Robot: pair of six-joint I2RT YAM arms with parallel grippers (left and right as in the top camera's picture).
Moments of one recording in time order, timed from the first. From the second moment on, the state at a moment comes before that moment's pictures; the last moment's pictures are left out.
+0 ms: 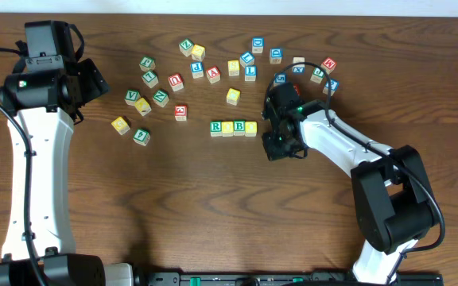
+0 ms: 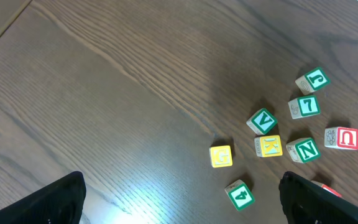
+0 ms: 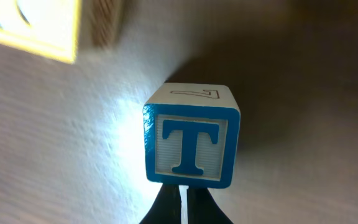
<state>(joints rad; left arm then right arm) 0.13 1.54 1.58 -1.05 -0.30 -0.38 0.44 1.93 1.23 -0.71 -0.12 0.15</state>
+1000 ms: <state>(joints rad) 0.13 1.54 1.58 -1.05 -0.30 -0.38 0.44 1.93 1.23 -0.54 -0.14 0.14</state>
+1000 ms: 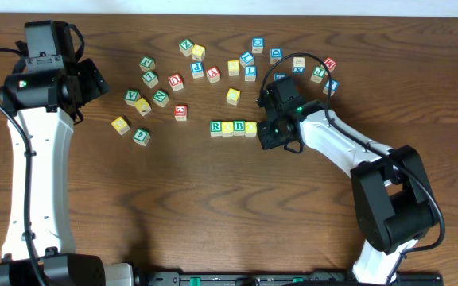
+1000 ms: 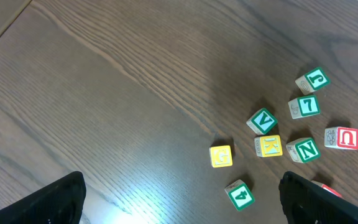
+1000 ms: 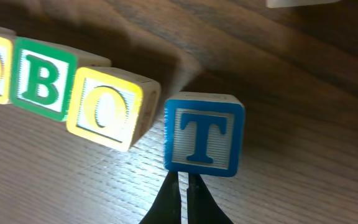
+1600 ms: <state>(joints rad) 0.13 1.54 1.58 -1.05 -0.30 -0.38 0.35 1.85 1.24 -0.55 -0.07 0.36</state>
